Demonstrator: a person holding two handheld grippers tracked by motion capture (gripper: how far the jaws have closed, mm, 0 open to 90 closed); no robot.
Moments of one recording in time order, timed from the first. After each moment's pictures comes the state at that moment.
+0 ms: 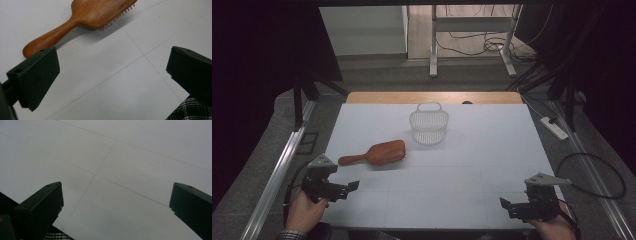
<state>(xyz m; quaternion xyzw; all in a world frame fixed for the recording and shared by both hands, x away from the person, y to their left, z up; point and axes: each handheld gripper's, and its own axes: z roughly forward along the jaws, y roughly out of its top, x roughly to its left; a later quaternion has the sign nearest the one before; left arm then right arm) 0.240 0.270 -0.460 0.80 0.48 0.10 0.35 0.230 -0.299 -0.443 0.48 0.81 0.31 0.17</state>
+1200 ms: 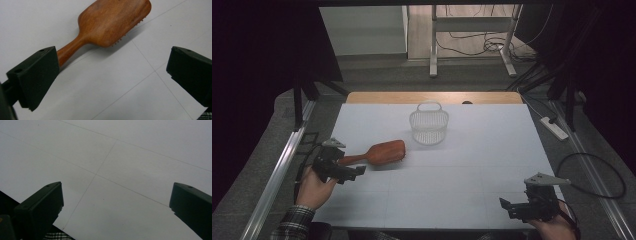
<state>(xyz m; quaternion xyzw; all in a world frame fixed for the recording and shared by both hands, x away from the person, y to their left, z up) 0.290 0.259 -0.449 0.81 0.48 0.09 0.31 0.230 -0.299 -0.444 0.47 0.81 0.31 0.17</state>
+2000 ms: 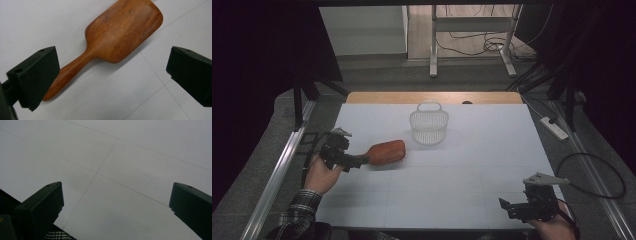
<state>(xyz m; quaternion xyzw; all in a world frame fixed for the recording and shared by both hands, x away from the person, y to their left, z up) 0.328 0.254 -0.449 0.82 0.48 0.08 0.30 0.231 -0.297 -0.444 0.47 0.81 0.31 0.16</state>
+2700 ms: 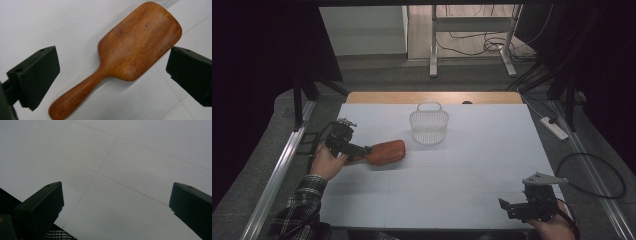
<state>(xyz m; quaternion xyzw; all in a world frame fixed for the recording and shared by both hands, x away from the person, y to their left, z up) 0.364 0.252 -0.450 0.82 0.48 0.08 0.28 0.232 -0.297 -0.445 0.47 0.81 0.30 0.16</state>
